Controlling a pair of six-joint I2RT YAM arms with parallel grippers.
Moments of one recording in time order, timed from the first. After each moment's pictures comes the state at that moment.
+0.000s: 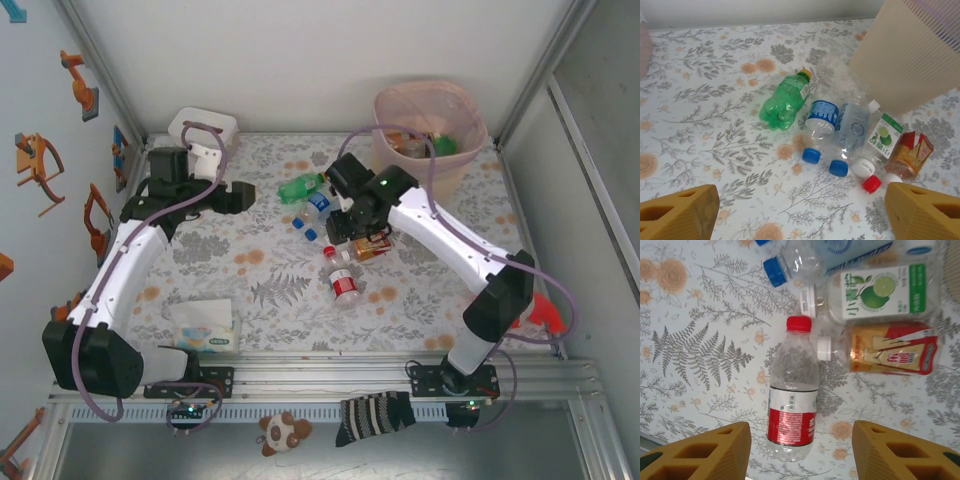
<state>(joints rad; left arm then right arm) -0.21 1.29 1.19 -0.58 0.39 -0.02 0.77 1.70 1.69 -1.23 0.03 0.38</state>
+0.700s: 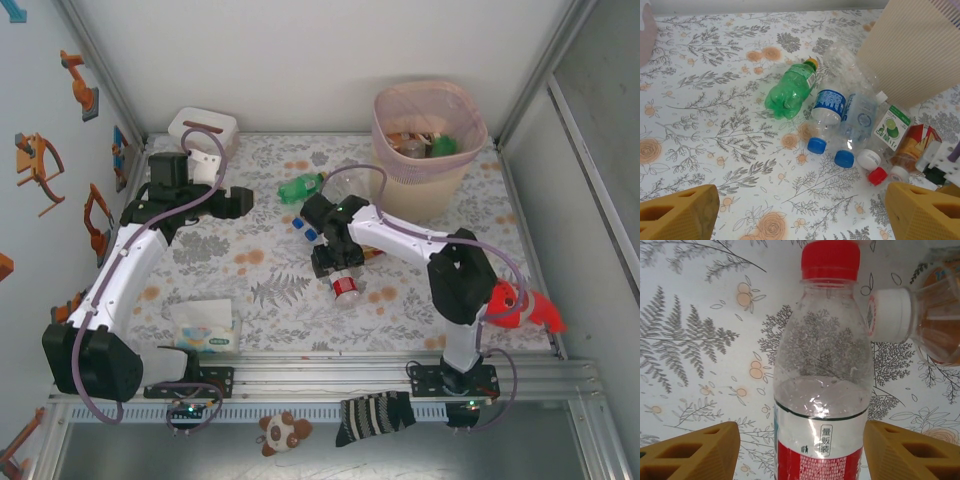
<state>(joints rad) -0.21 1.27 1.16 -0.59 0.38 -0.02 0.84 1.90 1.50 -1.08 -0.03 0.48</state>
